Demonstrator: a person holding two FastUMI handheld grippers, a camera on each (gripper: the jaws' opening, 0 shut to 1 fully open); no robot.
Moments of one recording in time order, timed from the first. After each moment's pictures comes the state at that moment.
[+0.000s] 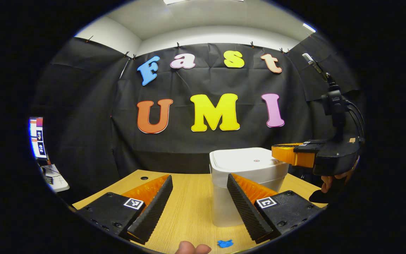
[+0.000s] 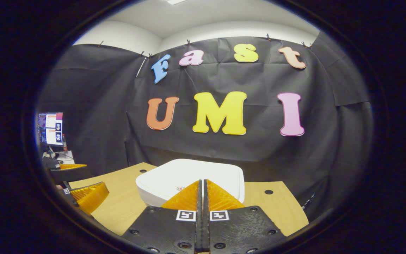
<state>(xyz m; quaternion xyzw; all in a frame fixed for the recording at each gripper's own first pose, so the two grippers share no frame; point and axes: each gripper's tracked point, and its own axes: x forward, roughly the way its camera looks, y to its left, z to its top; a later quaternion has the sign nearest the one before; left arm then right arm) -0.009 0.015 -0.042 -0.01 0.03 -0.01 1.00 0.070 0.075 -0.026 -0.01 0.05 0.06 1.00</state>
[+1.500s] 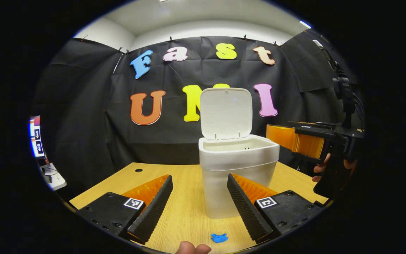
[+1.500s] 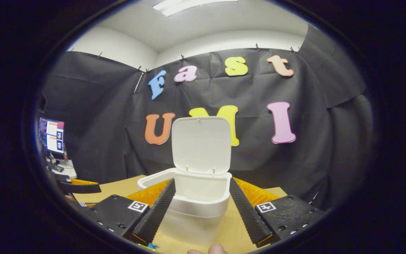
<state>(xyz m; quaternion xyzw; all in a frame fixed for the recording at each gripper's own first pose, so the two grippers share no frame) -0.025 -0.018 -0.079 0.01 0.06 -0.04 1.00 0.021 0.040 -0.015 0.02 -0.04 0.05 1.00</state>
